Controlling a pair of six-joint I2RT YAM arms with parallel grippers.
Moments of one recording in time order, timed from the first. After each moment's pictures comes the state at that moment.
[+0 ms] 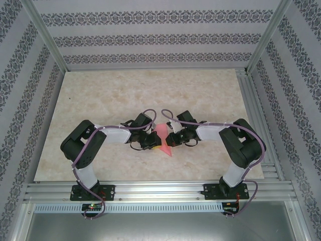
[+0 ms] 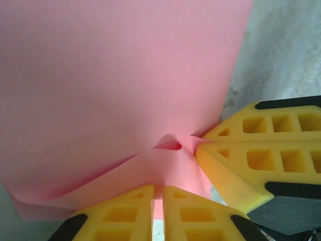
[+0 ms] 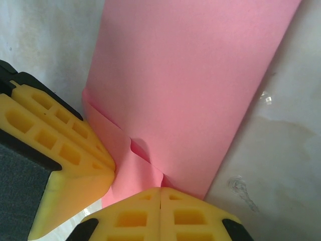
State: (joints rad) left arm -0.68 1.78 0.84 -0.10 0.56 -0.96; right arm 0.57 1.73 0.77 -0.15 -0.56 0.22
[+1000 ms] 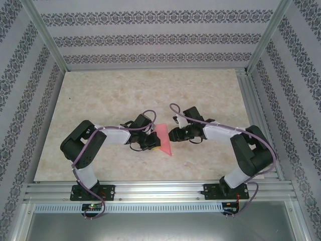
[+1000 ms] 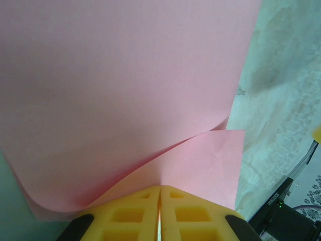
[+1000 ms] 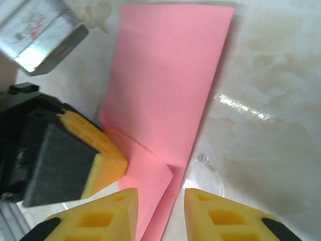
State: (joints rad) left arm -0.68 1.78 0.82 -0.08 0.54 -0.95; right arm 0.51 1.52 0.74 -0.24 -0.52 0.27
